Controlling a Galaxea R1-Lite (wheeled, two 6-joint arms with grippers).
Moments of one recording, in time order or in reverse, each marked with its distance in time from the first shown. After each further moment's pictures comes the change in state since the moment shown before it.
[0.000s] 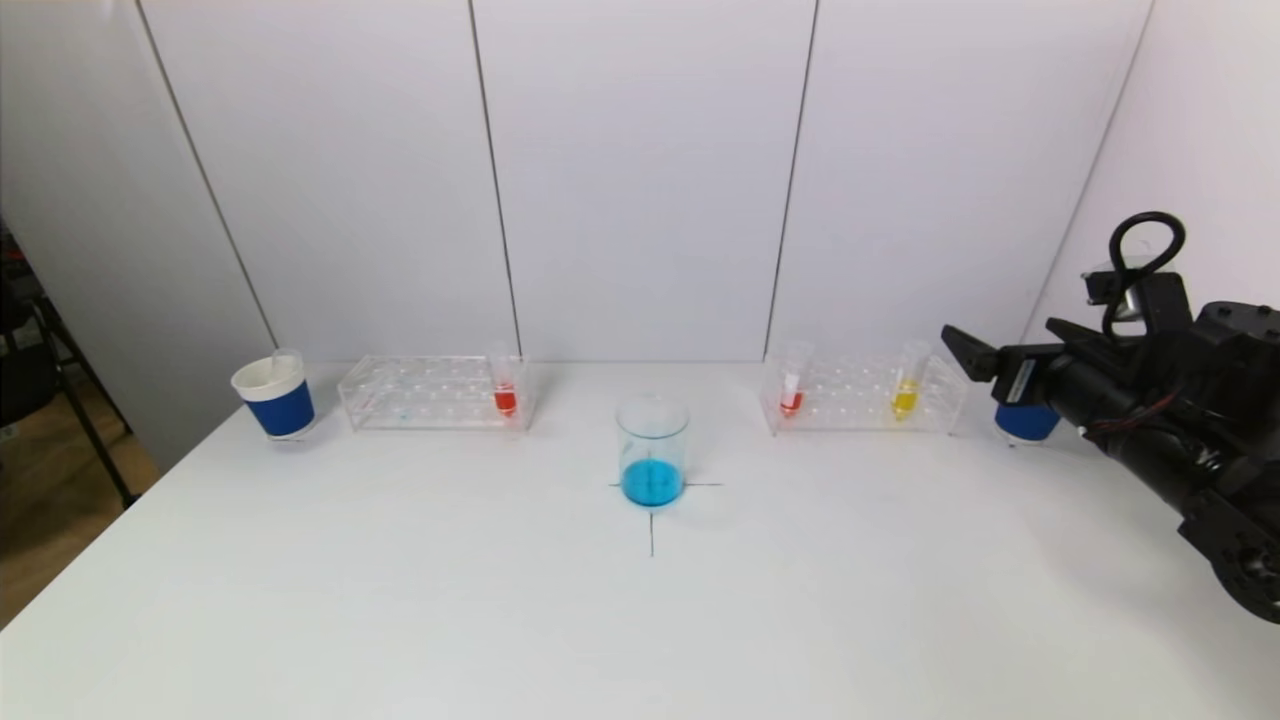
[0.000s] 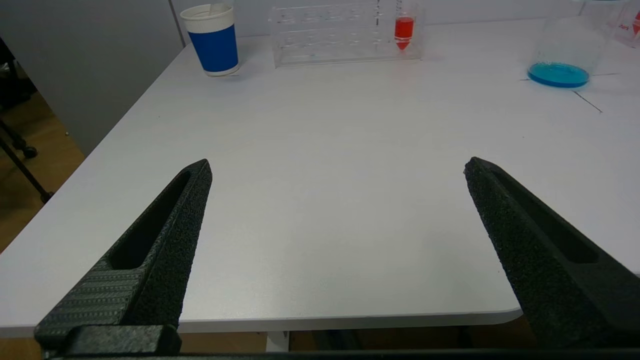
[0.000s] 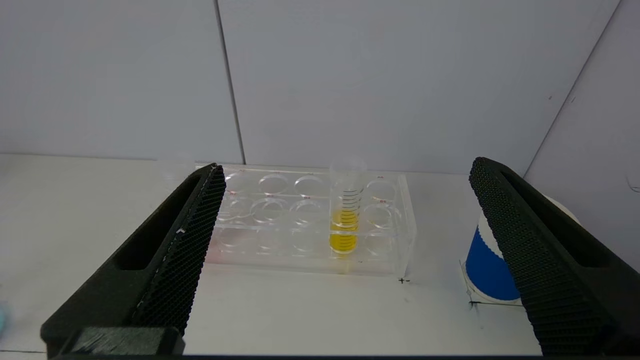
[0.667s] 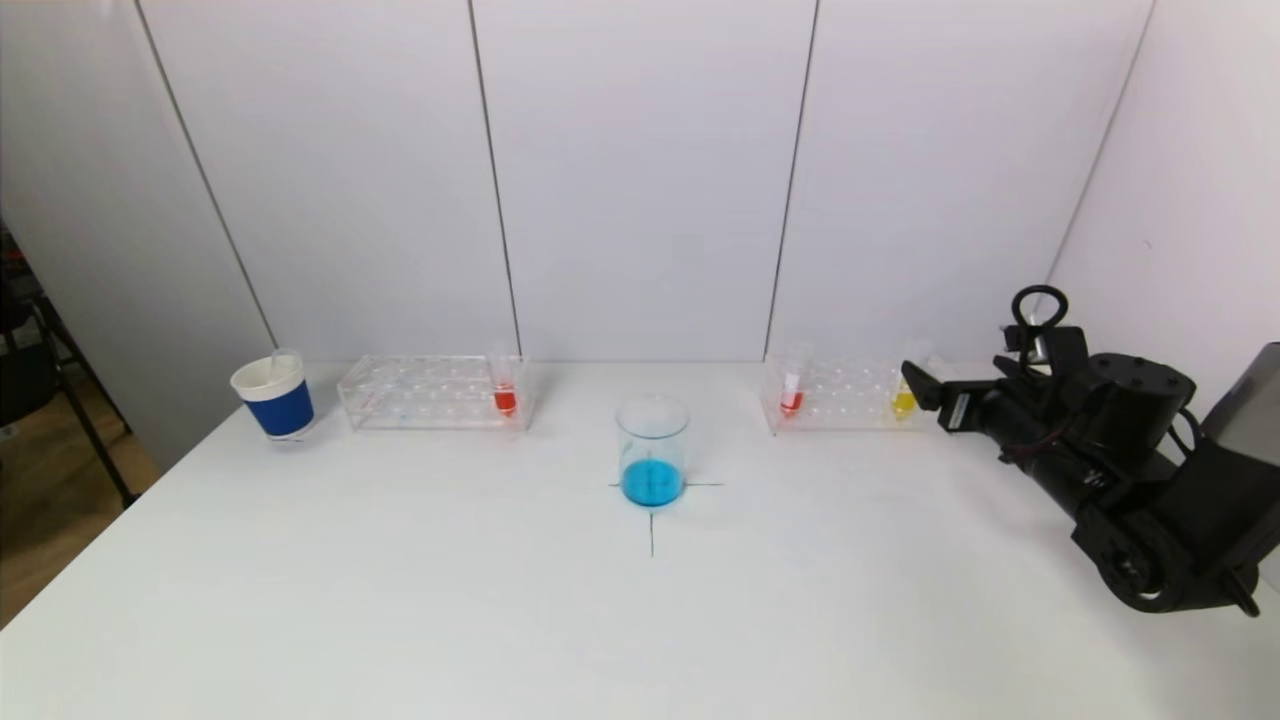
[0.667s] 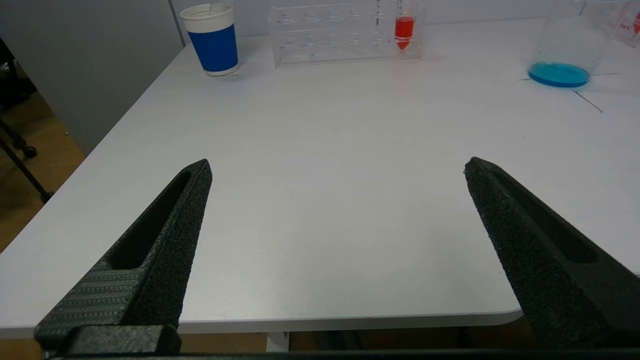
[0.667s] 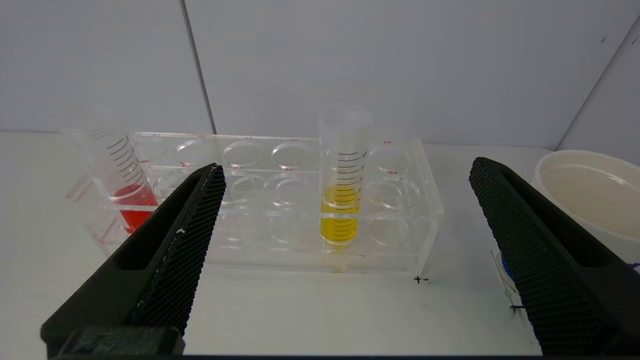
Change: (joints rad) left arm 0.000 0.000 0.000 0.000 0.000 0.000; right arm -0.004 0.307 -0.074 -0.202 -0.019 -0.001
